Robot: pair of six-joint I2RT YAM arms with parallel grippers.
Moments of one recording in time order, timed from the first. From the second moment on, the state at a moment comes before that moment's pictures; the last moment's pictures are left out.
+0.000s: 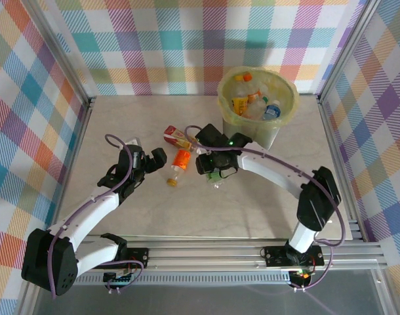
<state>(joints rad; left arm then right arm) -0.34 1.09 0.65 -0.17 -0.13 -0.66 0.85 1.68 1.48 -0.90 0.06 0.48</state>
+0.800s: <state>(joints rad) -0.34 1.08 0.65 -0.17 -0.12 -0.66 0.76 1.59 2.12 -1.17 0.04 0.23</state>
